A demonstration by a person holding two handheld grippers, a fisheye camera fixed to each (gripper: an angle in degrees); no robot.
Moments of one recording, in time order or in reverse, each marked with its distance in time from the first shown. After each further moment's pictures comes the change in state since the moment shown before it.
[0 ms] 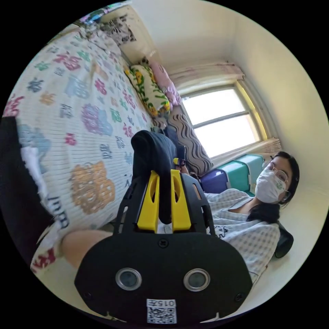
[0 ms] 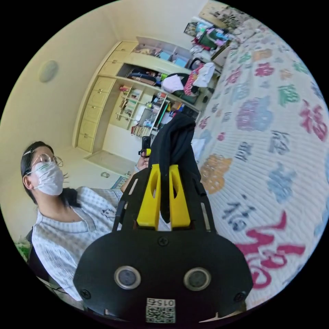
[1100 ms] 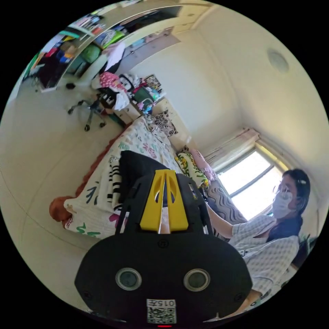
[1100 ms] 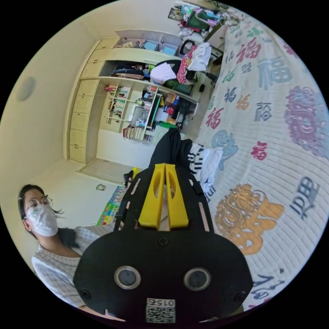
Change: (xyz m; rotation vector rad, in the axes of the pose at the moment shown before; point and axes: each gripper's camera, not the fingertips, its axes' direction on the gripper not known) left arm 0.160 0.187 -0.287 0.778 -0.420 -0.053; right arm -0.021 -0.152 0.371 -0.070 -0.030 0.105
